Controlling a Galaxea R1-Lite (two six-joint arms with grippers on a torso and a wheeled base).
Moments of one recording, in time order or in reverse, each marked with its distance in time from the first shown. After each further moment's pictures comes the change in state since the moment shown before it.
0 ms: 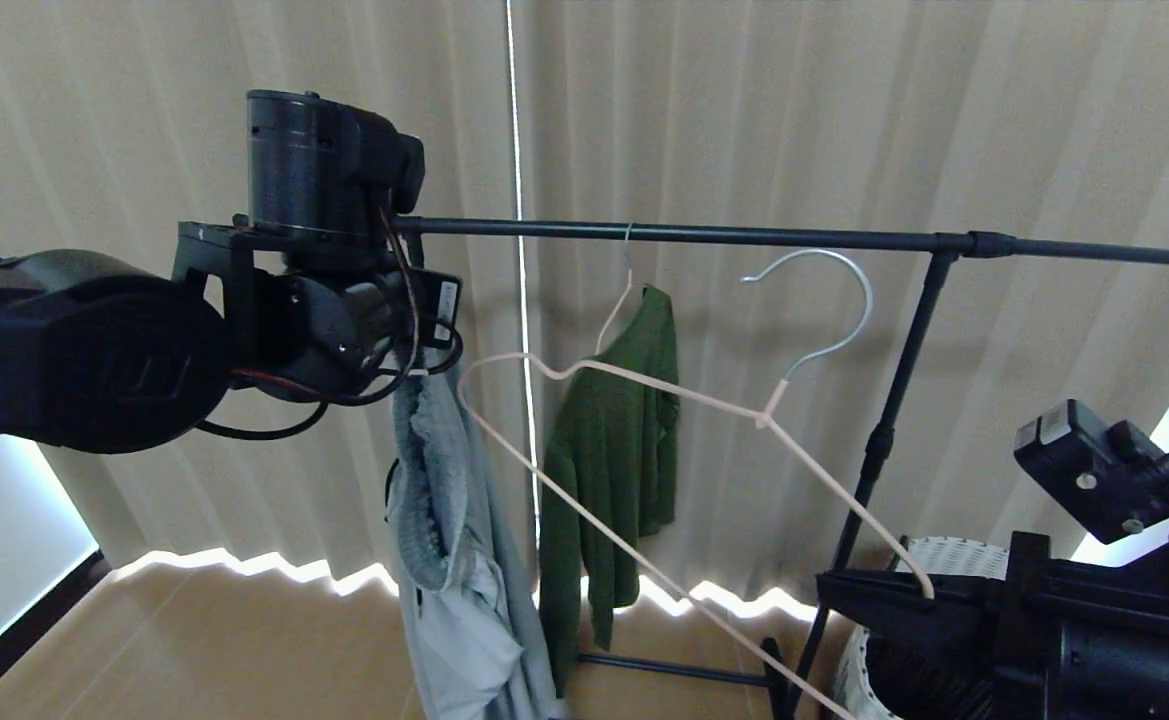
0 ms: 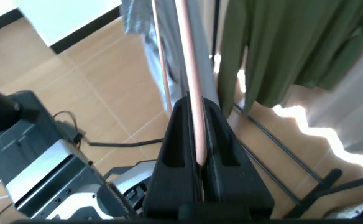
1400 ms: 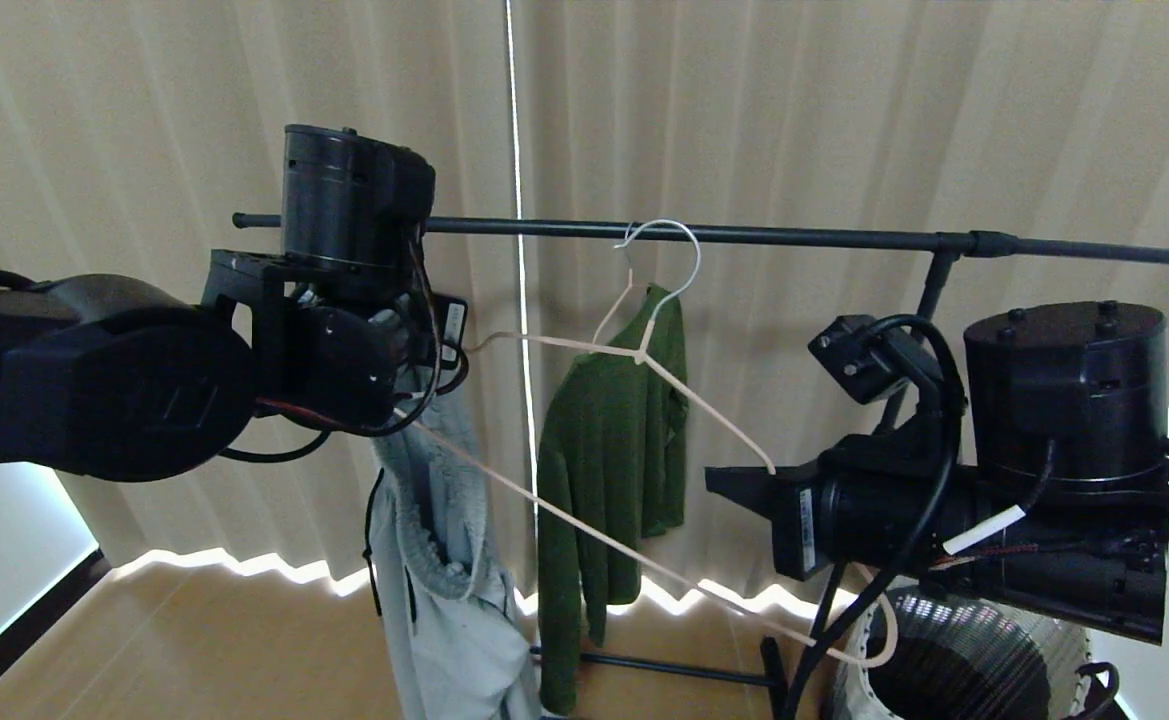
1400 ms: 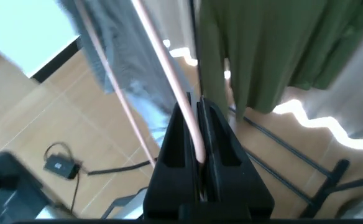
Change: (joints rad) left arm -0.037 0.006 0.037 -0.003 0.102 -0.022; right arm -0.014 0.319 -0.270 -0.029 -0.100 0.136
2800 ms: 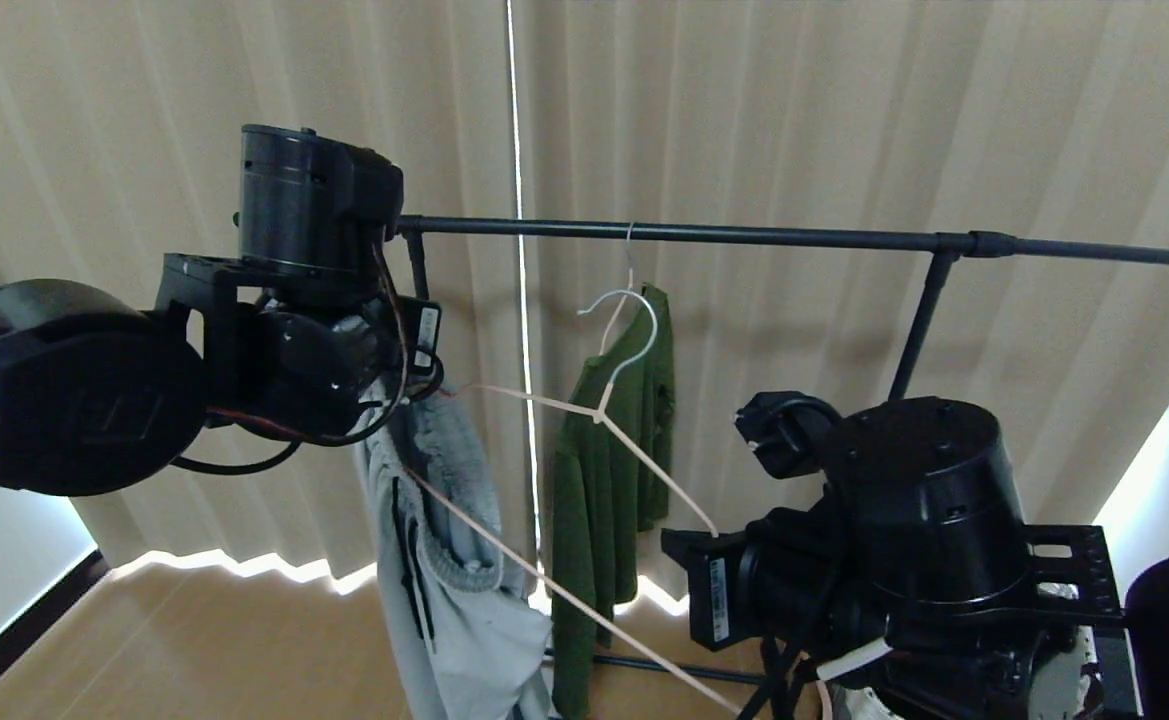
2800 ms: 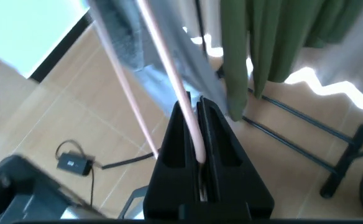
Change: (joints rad) left arm 0.020 -0.054 0.059 0.016 0.001 -0.017; right arm 0.162 0.117 0.001 0.000 -0.260 0.188
